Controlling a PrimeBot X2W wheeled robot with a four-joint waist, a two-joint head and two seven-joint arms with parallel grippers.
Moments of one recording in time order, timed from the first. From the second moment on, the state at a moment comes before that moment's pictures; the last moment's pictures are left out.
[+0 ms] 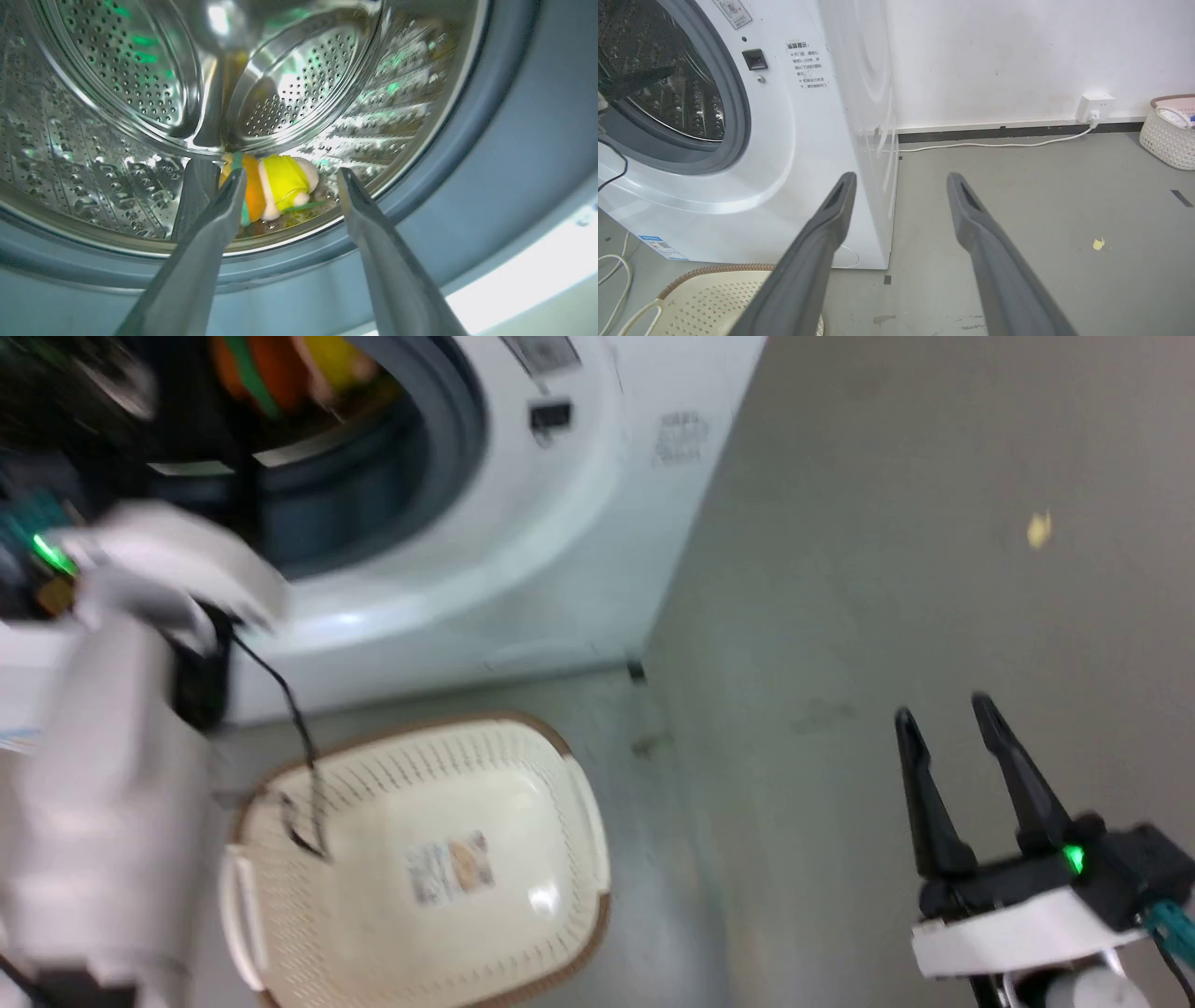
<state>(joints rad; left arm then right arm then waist) -0.87 0.32 -0.11 0.73 -0.37 -0.12 -0.22 -0.08 -0.05 0.03 -0.03 0.16 0.13 -0.26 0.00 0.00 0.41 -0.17</state>
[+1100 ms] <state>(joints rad) 0.08 0.11 -0.11 0.09 -0.29 -0.01 -0.26 0.14 -0.05 0.03 -0.03 0.14 0.13 -0.26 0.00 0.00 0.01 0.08</state>
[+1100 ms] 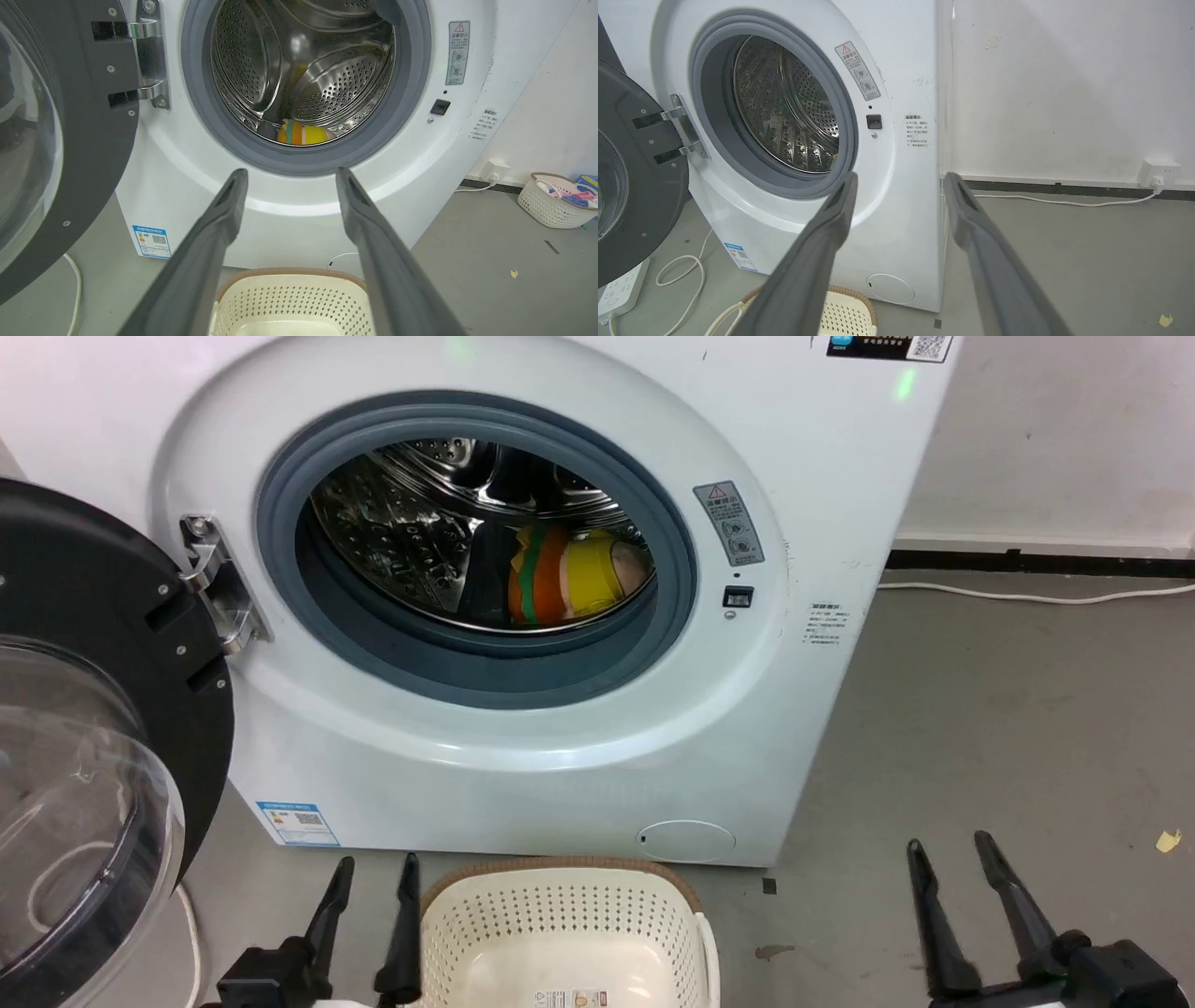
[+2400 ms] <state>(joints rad) 0.08 0.09 -0.08 0.07 -0.21 -0.01 -0.18 0.11 -0.05 0.02 -0.02 0.10 0.13 -0.18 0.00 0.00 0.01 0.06</state>
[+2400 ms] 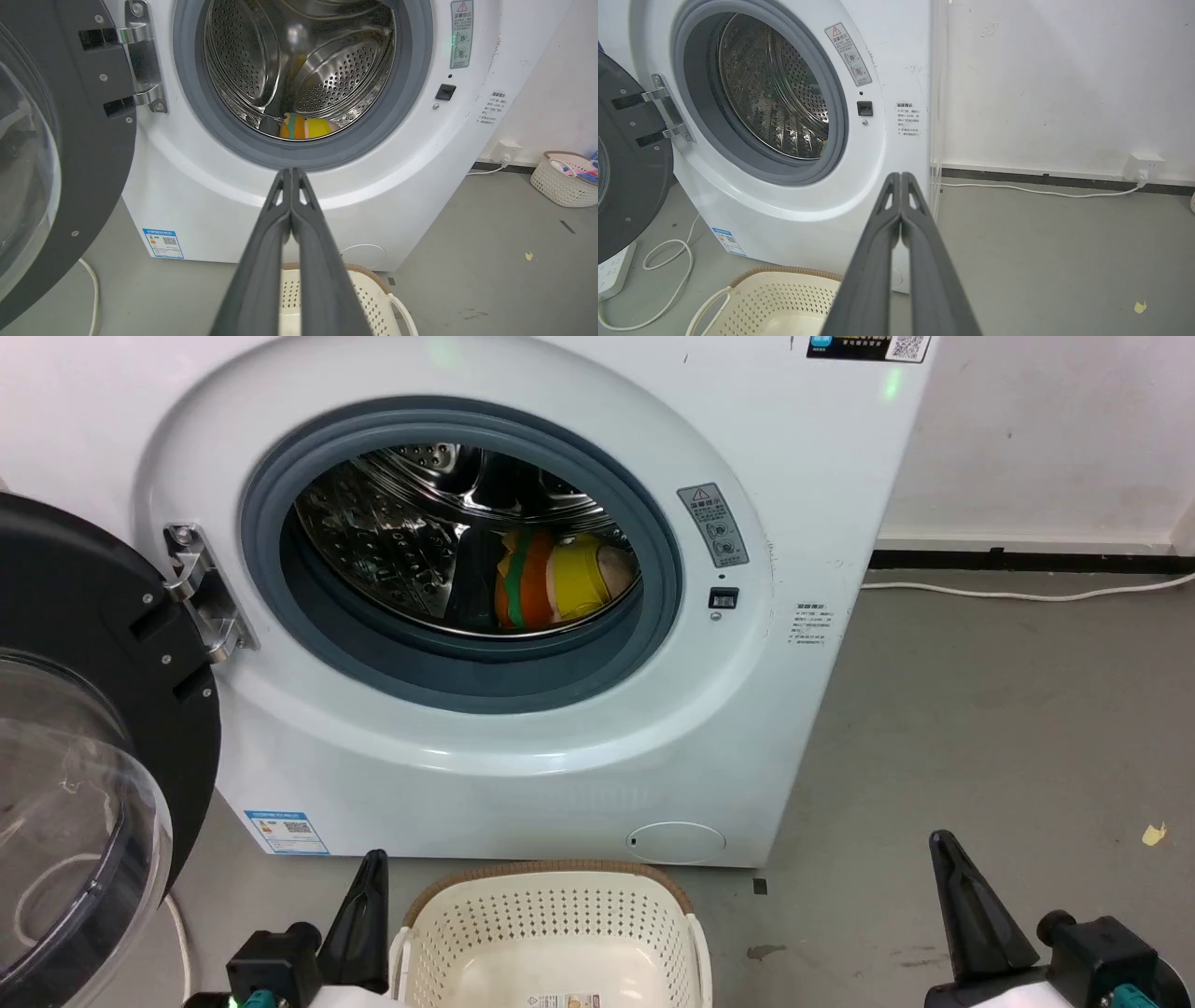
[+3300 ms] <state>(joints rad) 0.06 0.08 -0.06 0.05 -0.15 -0.01 -0.13 0.08 -0.05 0.01 -0.02 0.08 0.13 -0.13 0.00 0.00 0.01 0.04</state>
